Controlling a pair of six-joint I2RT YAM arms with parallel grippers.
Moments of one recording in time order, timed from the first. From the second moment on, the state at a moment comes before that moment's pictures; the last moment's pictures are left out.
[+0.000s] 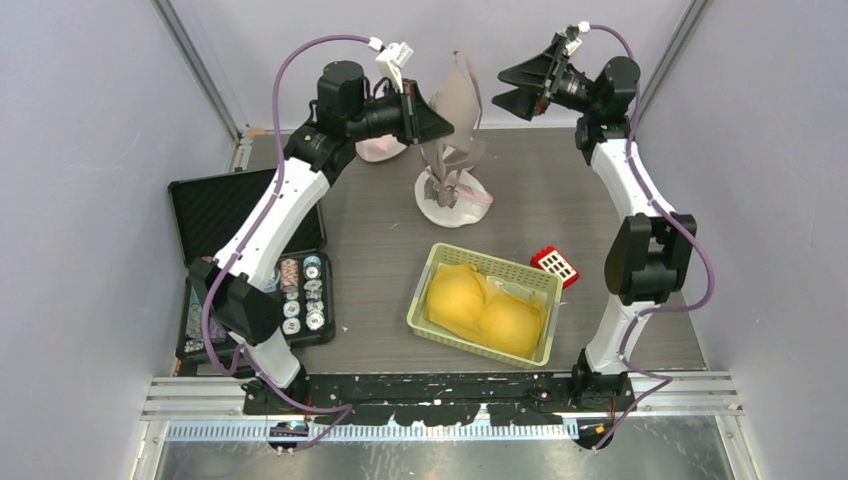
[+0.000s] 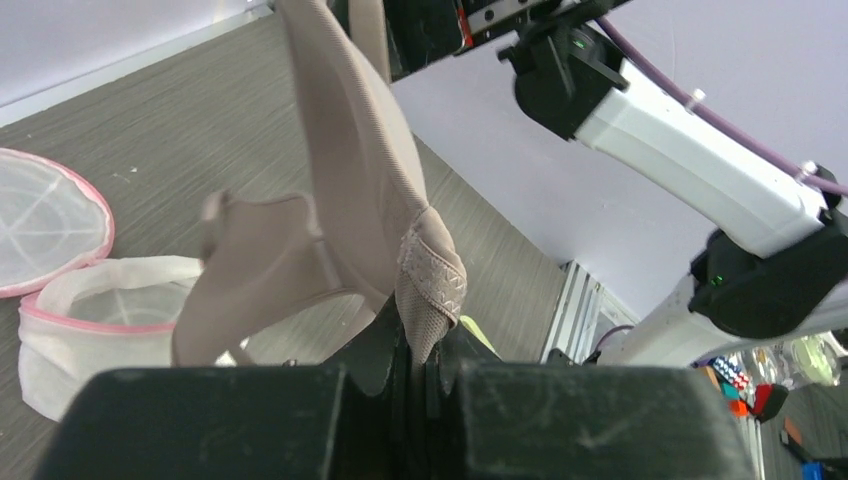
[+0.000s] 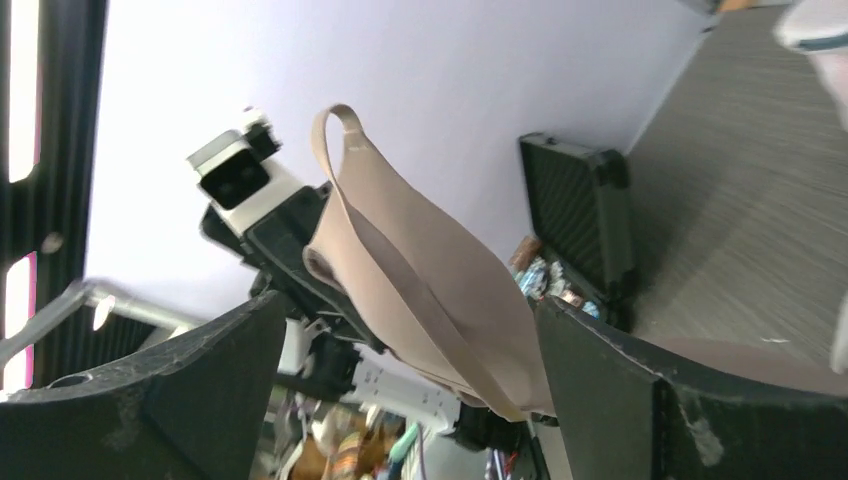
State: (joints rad) left arm -0.48 1.70 1.88 -0.33 0.66 -0.44; right arm 0.03 1.93 1.76 0.62 -1.19 1.54
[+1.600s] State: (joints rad) left arm -0.53 1.89 2.38 -0.23 0.56 -0.53; right arm 0.17 1.93 1.35 1.24 -1.05 1.63
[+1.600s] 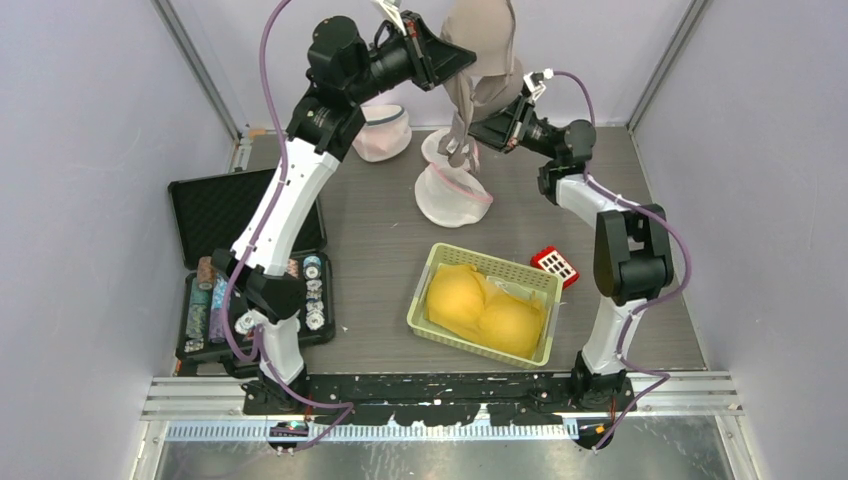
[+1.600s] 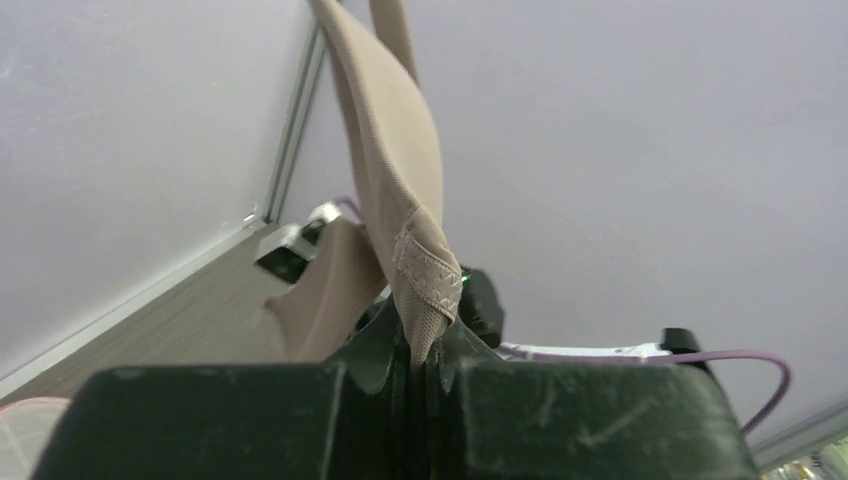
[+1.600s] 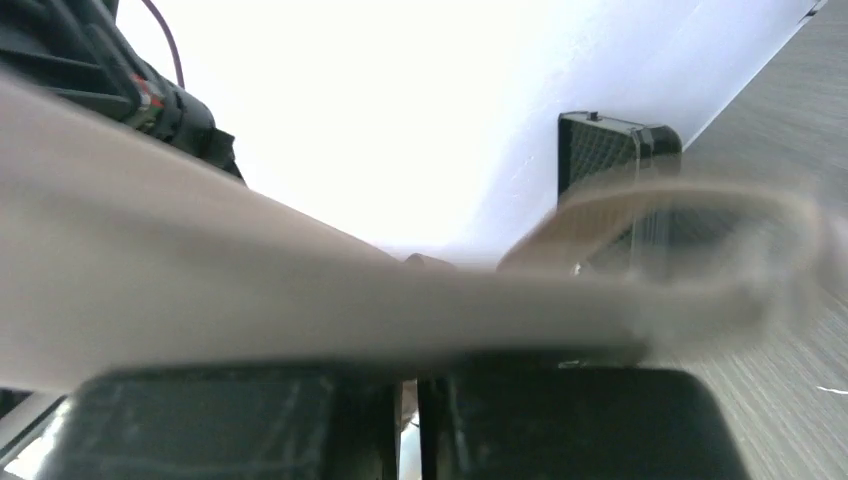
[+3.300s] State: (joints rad) left arm -0.57 1.43 1.10 -0.22 0.75 -0.36; right arm -0.09 1.28 1.23 -1.50 -0.94 -0.60
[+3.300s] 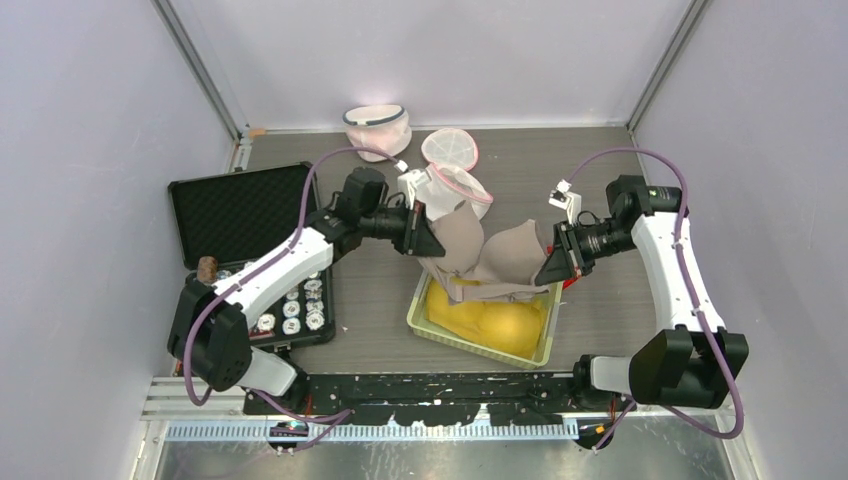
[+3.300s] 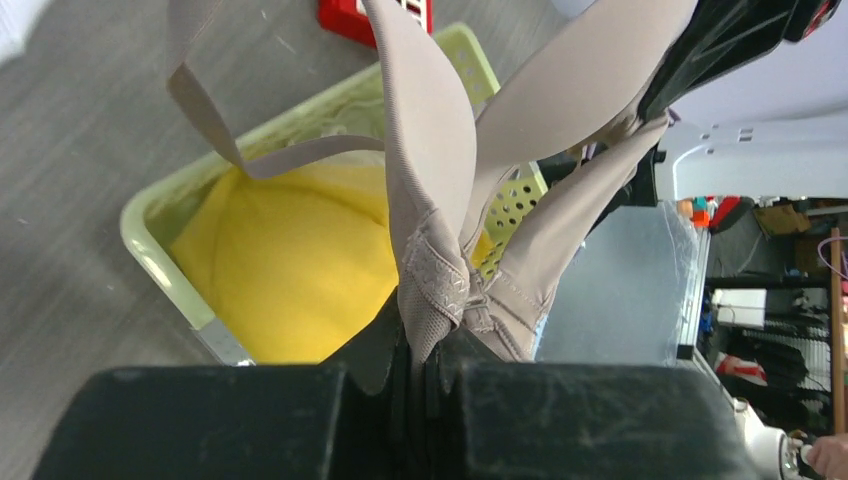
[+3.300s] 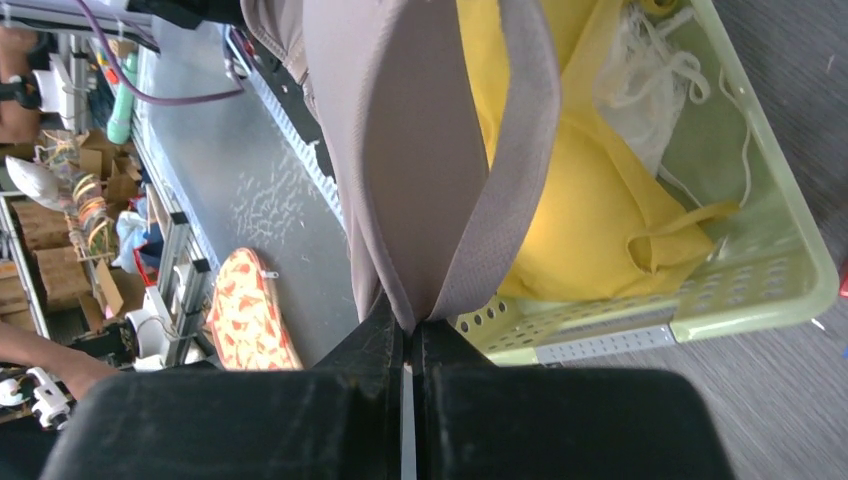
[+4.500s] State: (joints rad) left arm -0.76 1.59 1.00 -0.29 0.40 -0.31; right arm 0.21 1.62 1.25 -1.47 -0.44 -0.48
